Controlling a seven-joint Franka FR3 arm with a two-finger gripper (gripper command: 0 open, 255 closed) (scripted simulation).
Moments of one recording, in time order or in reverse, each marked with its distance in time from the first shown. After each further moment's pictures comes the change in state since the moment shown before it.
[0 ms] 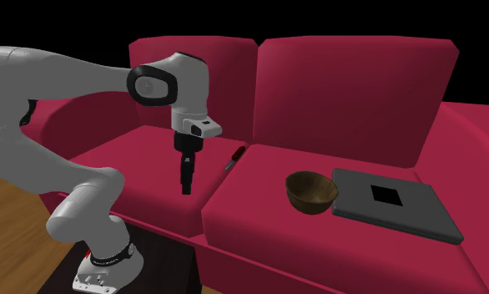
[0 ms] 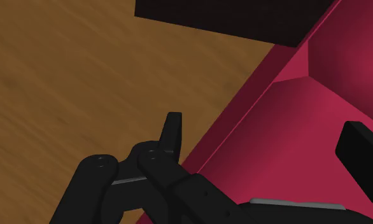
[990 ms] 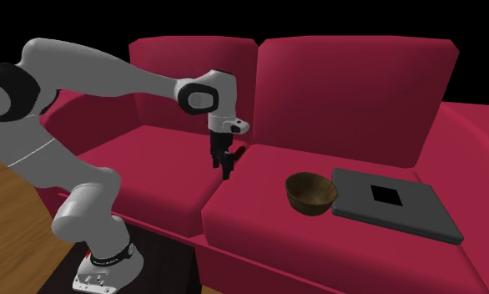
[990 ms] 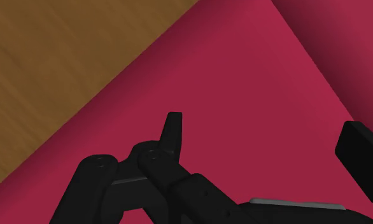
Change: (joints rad) arm 0.143 0.311 0.128 0.092 0.100 0.261 -0.035
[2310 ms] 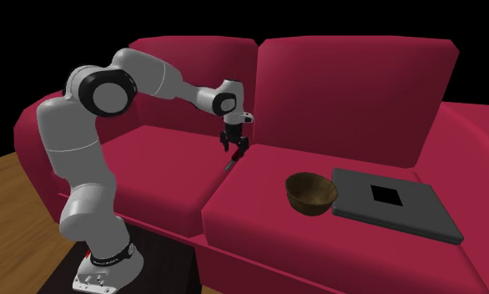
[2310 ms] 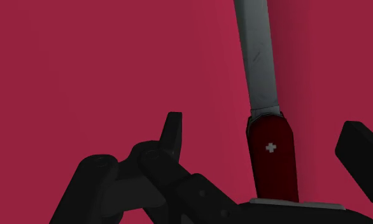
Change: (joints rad) arm 0.187 0.512 0.217 0.341 -0.037 0.244 -0.018
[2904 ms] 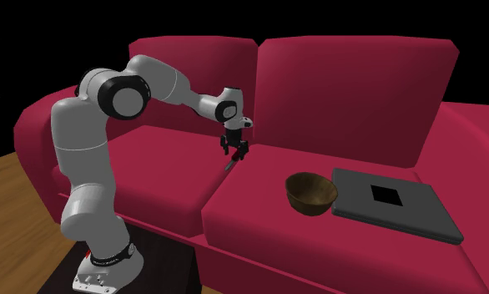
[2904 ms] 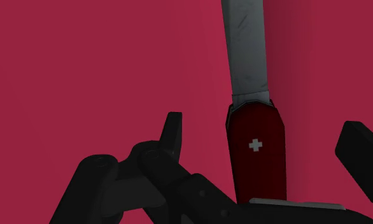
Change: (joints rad) arm 0.030 0.096 0.017 0.017 -0.041 0.082 0.010
